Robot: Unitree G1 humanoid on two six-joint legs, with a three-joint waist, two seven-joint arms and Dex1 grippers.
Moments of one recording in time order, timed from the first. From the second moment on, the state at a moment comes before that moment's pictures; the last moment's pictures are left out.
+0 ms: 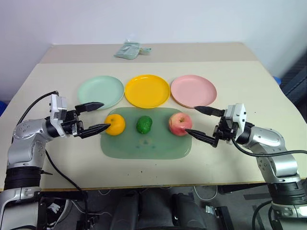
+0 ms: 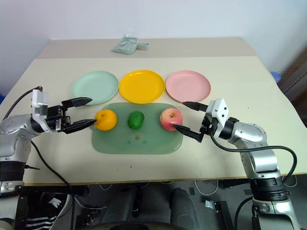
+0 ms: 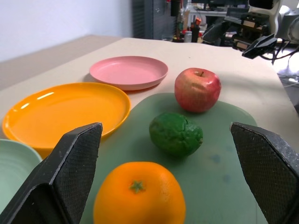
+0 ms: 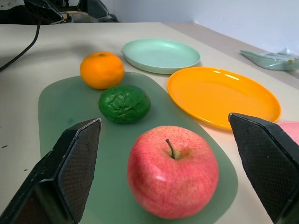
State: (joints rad) left arm -0.37 0.72 0.22 0.25 -0.58 0.10 -1.40; right arm -0.22 -0.63 -0.09 -0.14 0.48 0.16 1.03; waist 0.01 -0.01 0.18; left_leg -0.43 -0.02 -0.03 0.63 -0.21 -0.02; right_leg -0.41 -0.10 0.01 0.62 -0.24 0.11
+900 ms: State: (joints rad) left arm -0.40 0.67 0.20 0.25 -0.55 0.09 -1.31; right arm -0.28 -0.64 -0.11 -0.11 0.47 0.17 0.99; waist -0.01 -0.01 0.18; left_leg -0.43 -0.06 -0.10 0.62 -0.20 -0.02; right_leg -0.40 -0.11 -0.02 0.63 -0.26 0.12
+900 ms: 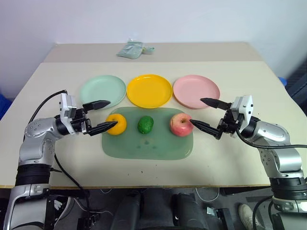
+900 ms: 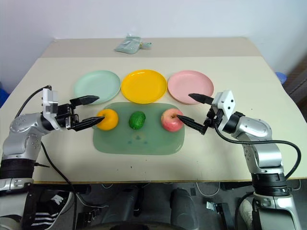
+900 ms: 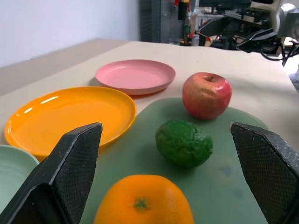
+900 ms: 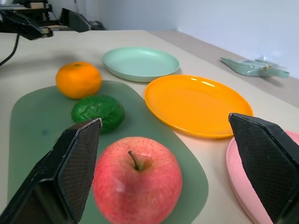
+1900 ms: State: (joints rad) left arm -0.47 0.76 0.04 0.30 -0.38 0.14 -1.33; right arm -0.28 -0.64 -0.08 -0.16 0.46 0.20 1.06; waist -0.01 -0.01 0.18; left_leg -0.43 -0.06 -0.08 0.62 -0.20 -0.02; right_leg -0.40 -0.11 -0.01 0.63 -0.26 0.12
